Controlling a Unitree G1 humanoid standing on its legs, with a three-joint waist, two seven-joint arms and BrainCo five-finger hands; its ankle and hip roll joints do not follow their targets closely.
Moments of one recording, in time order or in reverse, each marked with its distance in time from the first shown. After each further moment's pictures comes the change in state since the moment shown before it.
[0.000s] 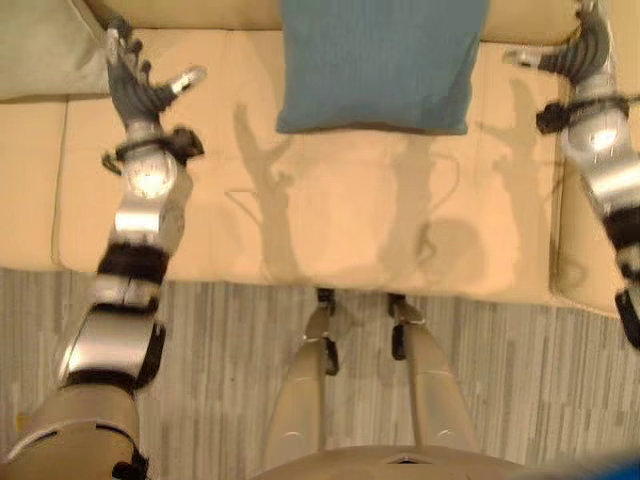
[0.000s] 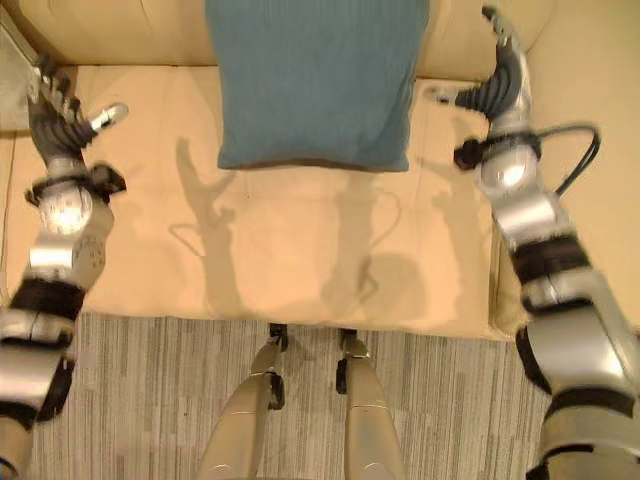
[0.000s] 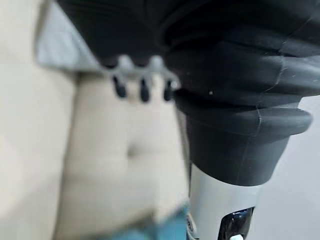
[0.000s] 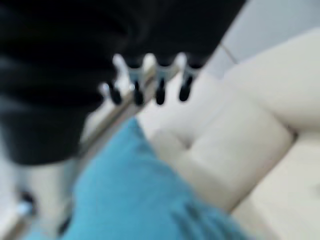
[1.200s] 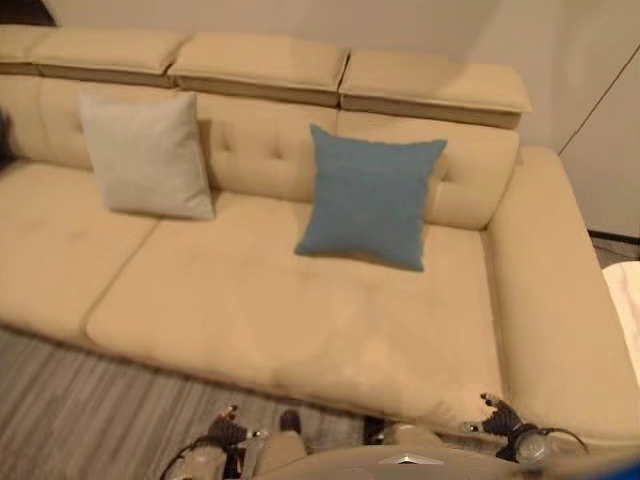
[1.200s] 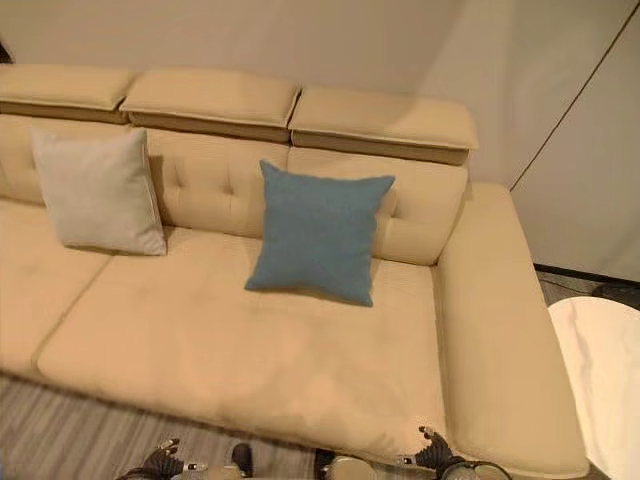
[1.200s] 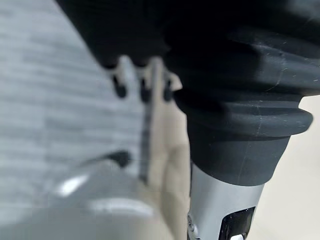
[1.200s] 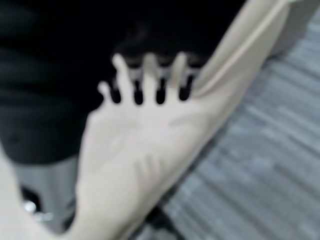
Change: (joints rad) left arm 0.537 -0.394 0.012 0.856 0.437 0.202 -0.338; right arm 0.747 0.422 -0.033 0.707 -0.234 0.028 0.271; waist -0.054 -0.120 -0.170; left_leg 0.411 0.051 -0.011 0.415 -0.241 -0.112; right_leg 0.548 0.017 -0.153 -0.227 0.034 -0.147
